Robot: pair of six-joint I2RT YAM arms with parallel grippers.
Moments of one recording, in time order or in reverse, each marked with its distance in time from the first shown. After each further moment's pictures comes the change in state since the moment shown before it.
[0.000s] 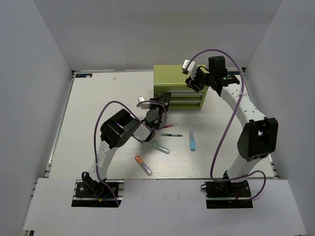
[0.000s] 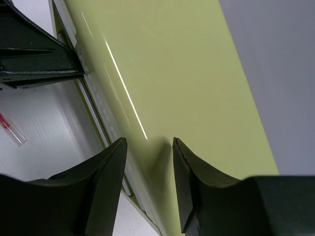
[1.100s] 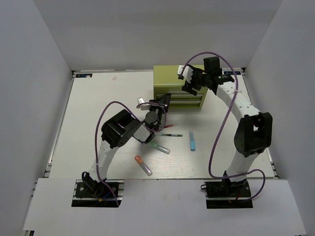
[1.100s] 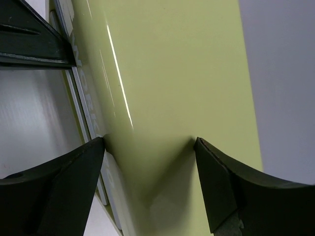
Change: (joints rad) left arm -0.005 0.018 -0.025 0.059 0.005 -0.003; right arm 0.020 0.073 0.031 -0.013 0.003 -0.197
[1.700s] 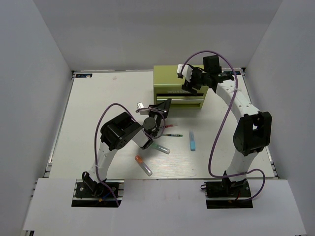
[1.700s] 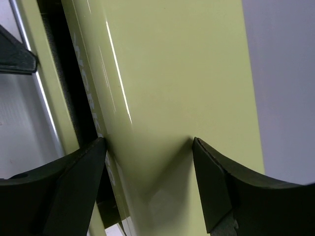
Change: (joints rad) left arm -0.039 -0.035 -0.122 0.081 0.010 0.006; right arm 0.002 0.026 0.063 -0.069 0.008 -0.002
